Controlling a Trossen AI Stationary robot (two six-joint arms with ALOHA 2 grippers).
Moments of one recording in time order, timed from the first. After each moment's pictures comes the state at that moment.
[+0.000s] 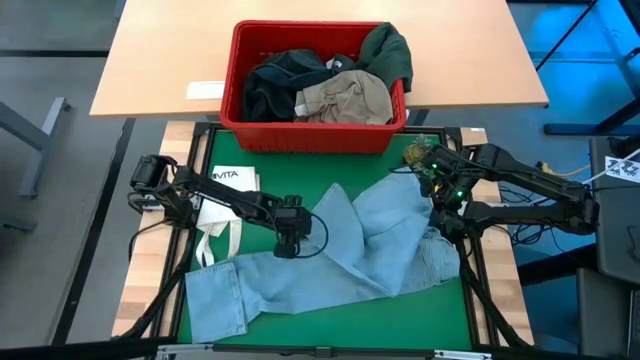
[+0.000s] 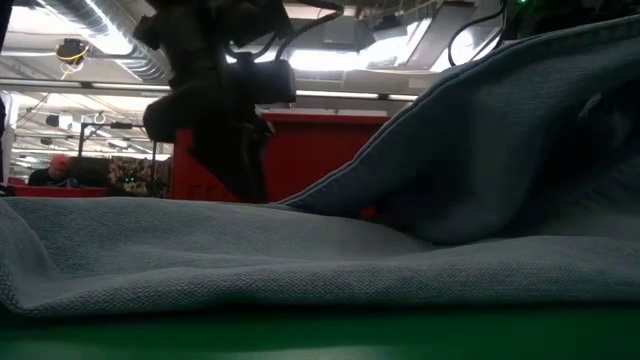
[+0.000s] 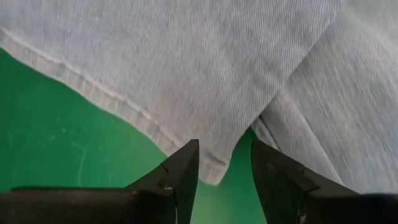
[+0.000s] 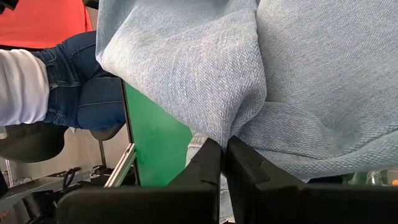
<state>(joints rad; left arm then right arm) -0.12 1.70 0.99 -0.38 -0.14 0.02 -0.70 0.94 0.93 -1.40 -0.66 -0.16</state>
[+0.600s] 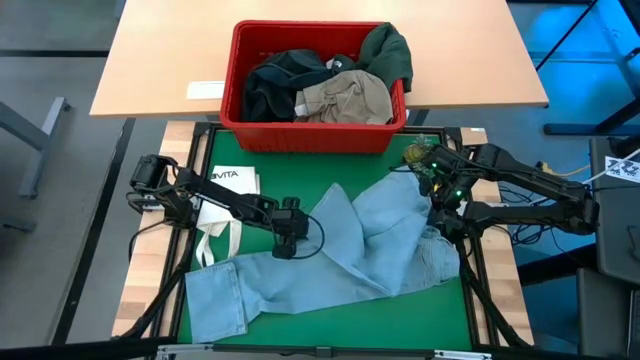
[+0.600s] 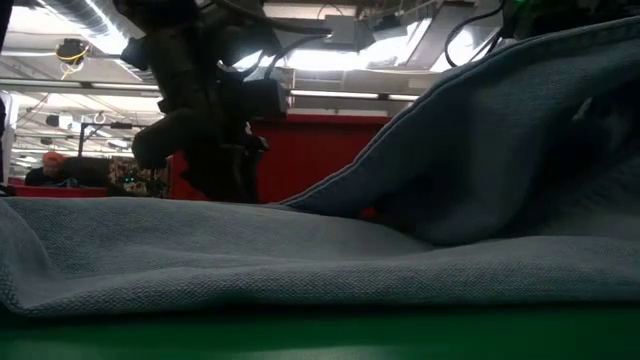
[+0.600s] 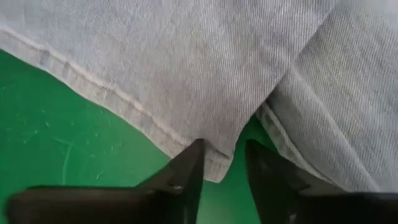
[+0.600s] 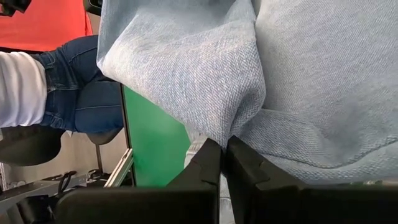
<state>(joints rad) -0.12 1.70 0.89 -0.25 -0.15 0.03 -0.70 0.94 0.93 -1.37 -0.66 -0.16</state>
